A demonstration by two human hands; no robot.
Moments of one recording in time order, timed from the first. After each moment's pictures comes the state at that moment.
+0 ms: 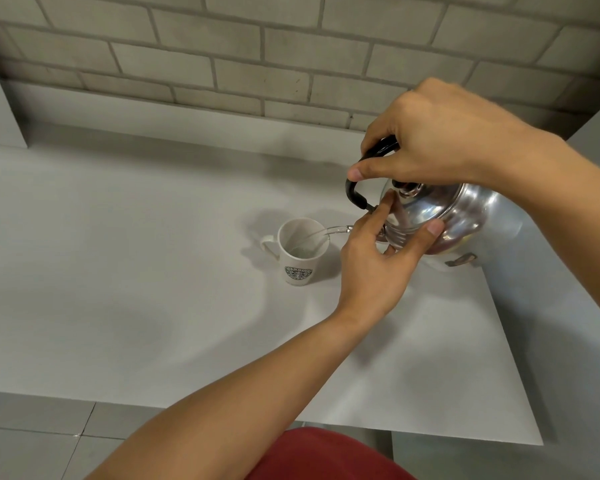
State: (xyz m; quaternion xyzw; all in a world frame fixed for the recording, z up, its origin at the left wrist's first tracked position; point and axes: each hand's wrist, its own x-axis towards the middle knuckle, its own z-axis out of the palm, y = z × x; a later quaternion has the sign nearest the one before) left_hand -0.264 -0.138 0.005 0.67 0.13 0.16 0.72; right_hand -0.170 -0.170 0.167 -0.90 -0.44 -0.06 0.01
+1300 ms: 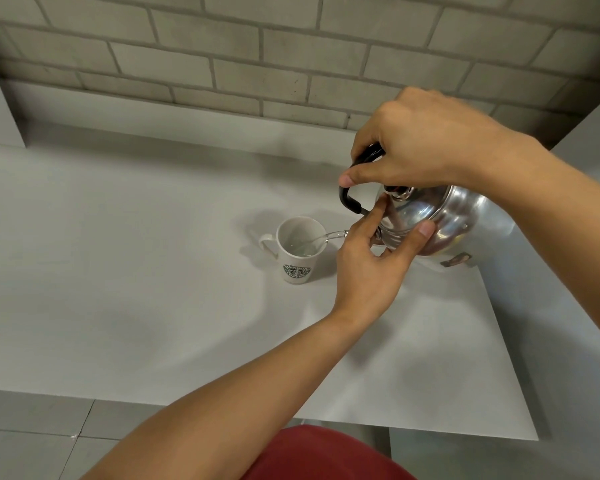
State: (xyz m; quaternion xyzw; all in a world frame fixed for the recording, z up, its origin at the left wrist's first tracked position) left_hand -0.267 -0.137 -0.002 0.66 0.12 0.16 0.72; right_hand -0.174 -0.162 0.164 -0.89 -0.44 -0.05 -0.03
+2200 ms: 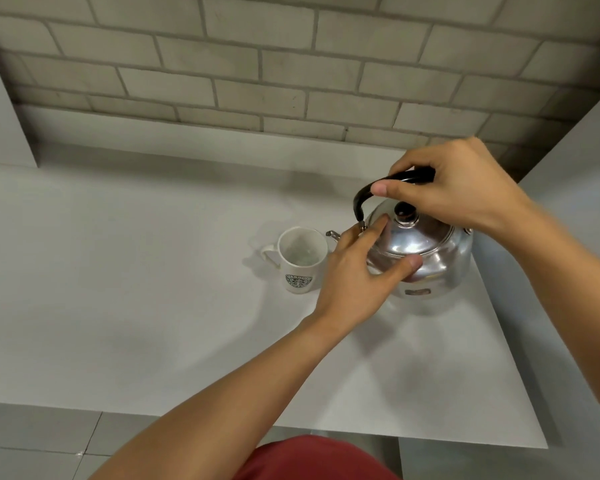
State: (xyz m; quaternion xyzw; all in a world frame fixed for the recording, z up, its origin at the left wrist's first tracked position) left_hand -0.270 -0.110 -0.022 0.80 0.04 0.12 0.59; right_hand -0.171 -0.224 0.122 -0.90 -0.39 -0.11 0.19
